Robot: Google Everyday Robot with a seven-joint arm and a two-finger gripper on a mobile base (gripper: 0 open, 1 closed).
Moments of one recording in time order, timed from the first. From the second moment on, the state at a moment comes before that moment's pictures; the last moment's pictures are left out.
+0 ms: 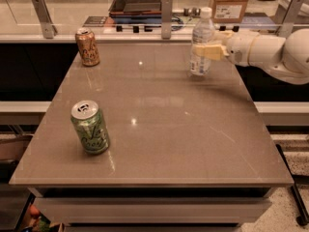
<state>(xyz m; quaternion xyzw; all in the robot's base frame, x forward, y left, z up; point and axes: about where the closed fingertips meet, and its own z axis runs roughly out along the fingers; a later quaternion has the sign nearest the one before) 0.731 -0.174 0.928 -0.35 0.68 0.21 0.61</state>
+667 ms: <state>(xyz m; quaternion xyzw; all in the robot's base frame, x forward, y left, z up) 0.731 -0.116 0.967 -0.37 0.65 0.26 0.62</state>
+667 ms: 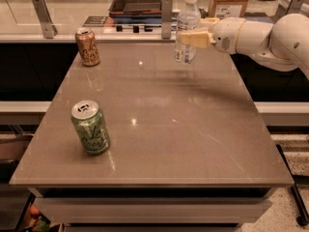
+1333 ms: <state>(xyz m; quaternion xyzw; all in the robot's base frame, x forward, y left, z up) 0.721 -0.049 0.973 -0.36 0.65 0.26 0.61</state>
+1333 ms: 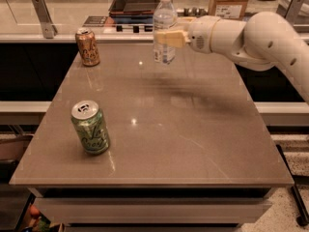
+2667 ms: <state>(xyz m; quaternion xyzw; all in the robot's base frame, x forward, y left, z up) 0.737 0.067 0.966 -0.38 0.62 0.30 0.62</state>
